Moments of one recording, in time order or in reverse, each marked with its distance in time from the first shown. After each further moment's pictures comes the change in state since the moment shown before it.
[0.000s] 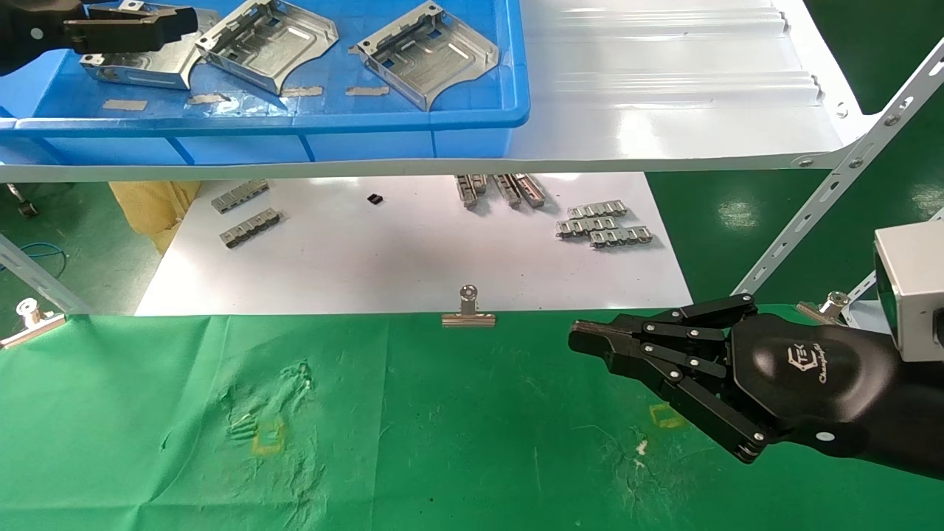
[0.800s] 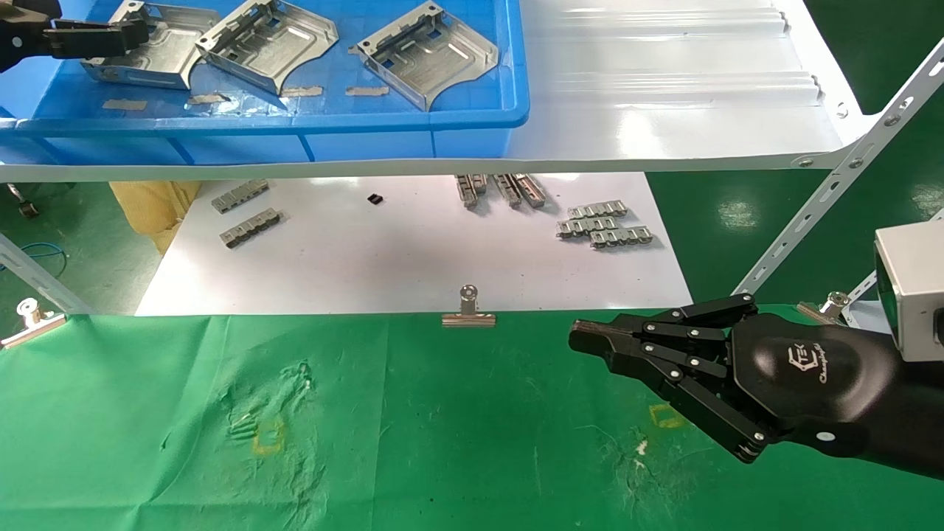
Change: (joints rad) left arm -0.063 0.046 0.080 0.135 0.209 -0.156 -0.132; right arm 0.000 0.000 0.000 0.000 0.000 0.000 0.000
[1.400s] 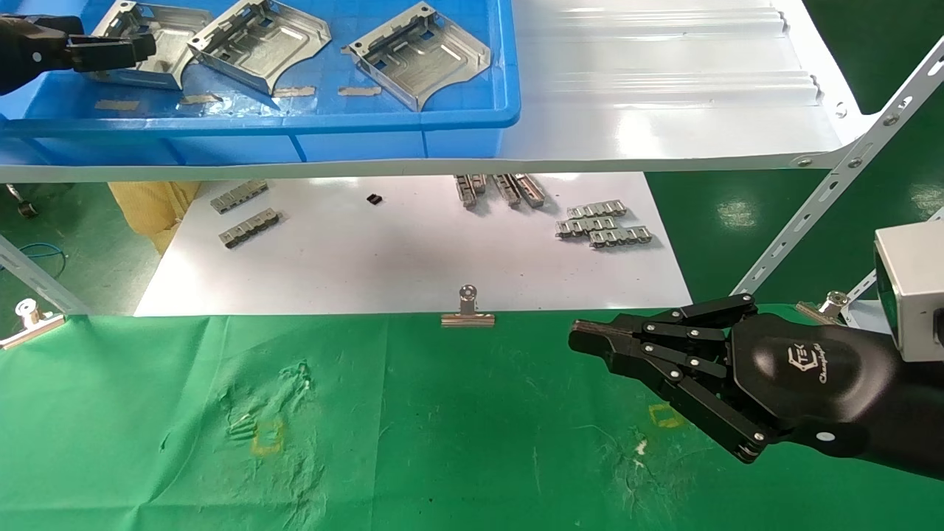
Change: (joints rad) left arm -0.012 0.044 0.005 0.089 0.011 -0.031 0.030; right arm 0.000 0.000 0.000 0.000 0.000 0.000 0.000
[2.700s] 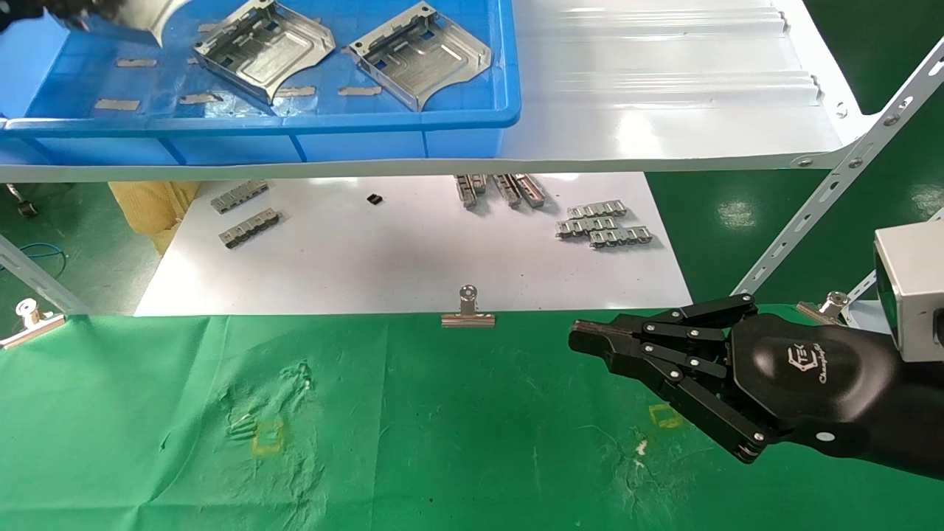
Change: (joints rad) left arm 0.031 -0.025 -0.053 -0.085 -0.066 -0.062 0.072; right arm 0.000 0.000 0.000 0.000 0.000 0.000 0.000
